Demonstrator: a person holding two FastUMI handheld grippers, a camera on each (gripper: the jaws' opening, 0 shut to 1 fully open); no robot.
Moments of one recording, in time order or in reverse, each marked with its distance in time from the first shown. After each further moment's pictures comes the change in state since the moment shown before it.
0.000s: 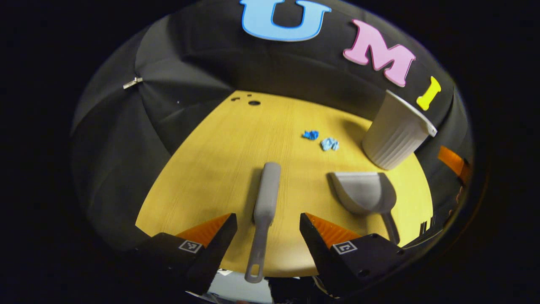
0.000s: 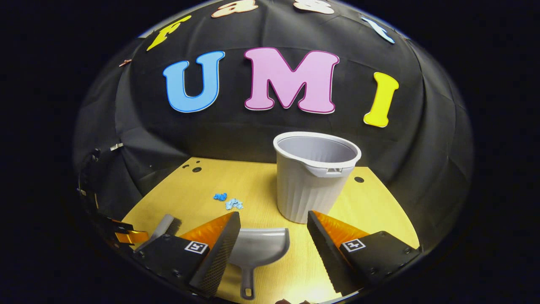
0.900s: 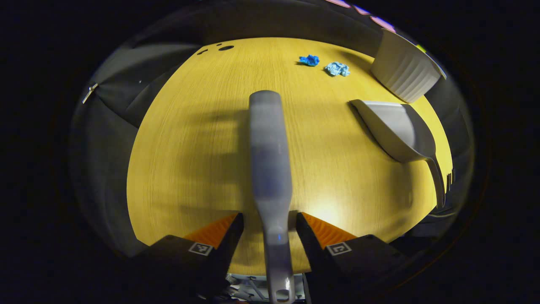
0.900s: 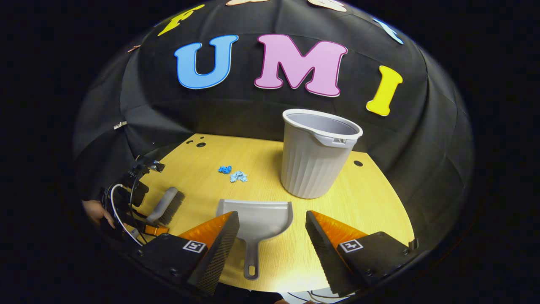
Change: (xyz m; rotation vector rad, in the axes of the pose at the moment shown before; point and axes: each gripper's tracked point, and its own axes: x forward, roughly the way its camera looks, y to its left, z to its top) left arm 0.073 0.025 -0.059 0.197 0.344 0.023; right arm -0.037 0.014 -0.052 -0.038 0.124 -0.028
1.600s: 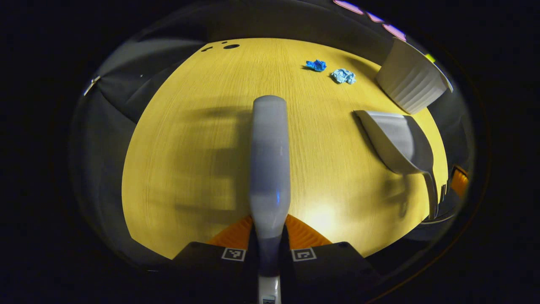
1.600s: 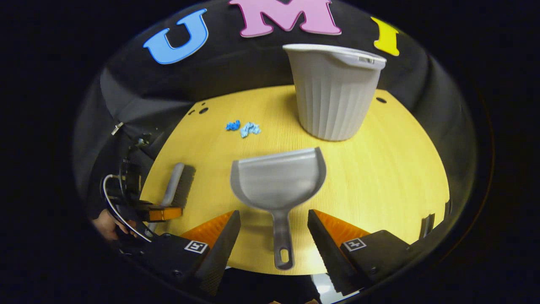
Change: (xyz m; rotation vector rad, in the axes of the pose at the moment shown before) left arm -0.002 -0.005 0.014 -0.064 -0.022 -0.055; right arm 0.043 0.037 -0.094 0.201 0.419 0.139
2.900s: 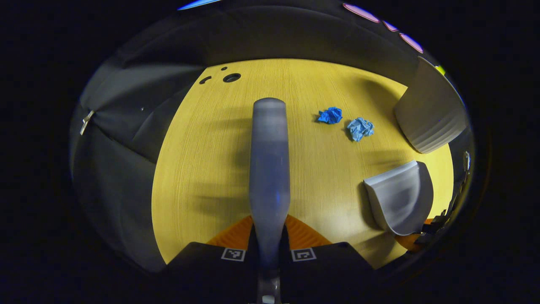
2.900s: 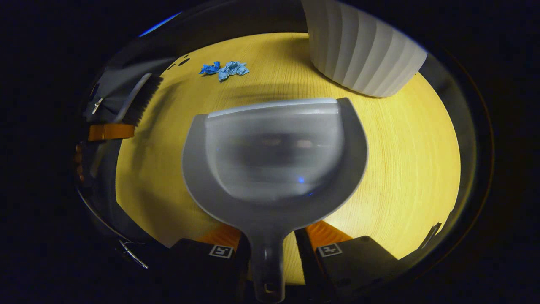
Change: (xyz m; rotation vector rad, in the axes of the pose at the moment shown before) left arm 0.001 0.002 0.149 0.067 -0.053 0.116; right arm 0.097 -0.016 -0.043 -0.053 0.335 -0.009
